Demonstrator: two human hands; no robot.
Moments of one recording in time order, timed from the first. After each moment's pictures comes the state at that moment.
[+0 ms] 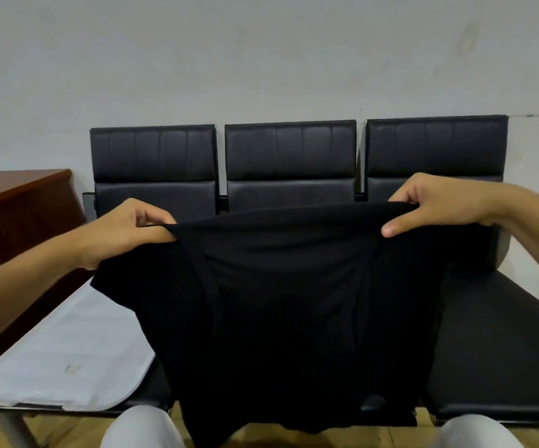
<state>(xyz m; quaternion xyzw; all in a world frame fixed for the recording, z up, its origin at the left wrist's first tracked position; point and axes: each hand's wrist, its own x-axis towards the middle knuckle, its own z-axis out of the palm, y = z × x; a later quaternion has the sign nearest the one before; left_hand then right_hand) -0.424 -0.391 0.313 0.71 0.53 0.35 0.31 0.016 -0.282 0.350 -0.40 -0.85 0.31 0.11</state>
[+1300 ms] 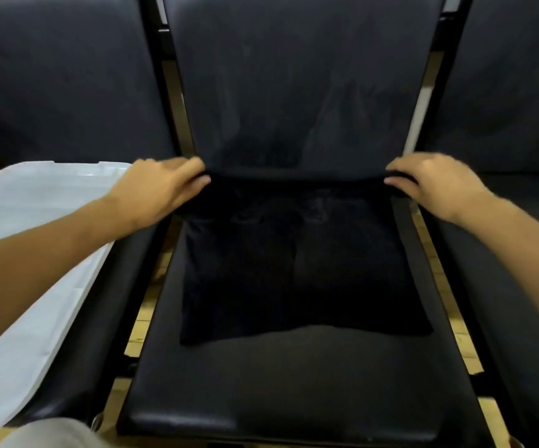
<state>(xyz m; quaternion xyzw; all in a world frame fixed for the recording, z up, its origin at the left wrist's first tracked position) -0.452 -0.099 0.039 0.83 0.52 0.13 -0.17 -0.021 0.012 0.029 -0.46 -0.88 -0.03 0.10</state>
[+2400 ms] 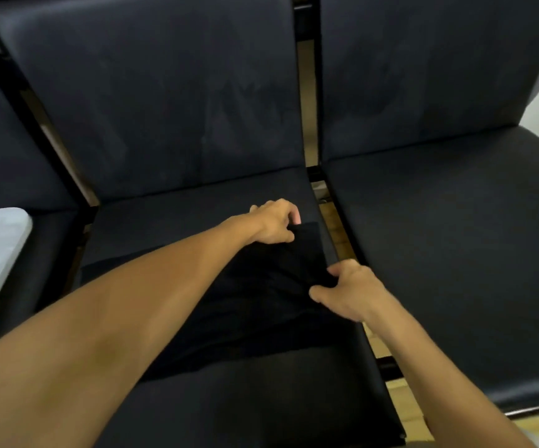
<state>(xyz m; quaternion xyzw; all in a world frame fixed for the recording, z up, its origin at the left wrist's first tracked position) -0.140 0.017 -0.048 0.76 0.58 -0.05 0.31 0.023 -0.113 -0.027 -0.72 -0.55 0.43 0.03</state>
